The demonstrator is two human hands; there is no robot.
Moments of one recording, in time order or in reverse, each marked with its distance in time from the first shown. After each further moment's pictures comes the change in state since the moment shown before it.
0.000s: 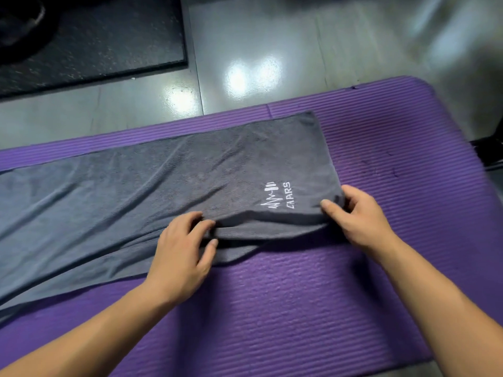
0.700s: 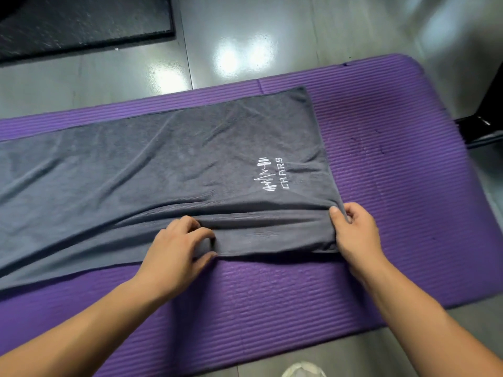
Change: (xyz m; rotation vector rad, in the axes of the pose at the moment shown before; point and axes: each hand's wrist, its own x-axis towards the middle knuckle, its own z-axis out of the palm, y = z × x) left_hand -0.032 -0.003 0.014 0.061 -0.163 0.140; right_hand -0.073 0.021 0.019 -0.025 0.324 0.390
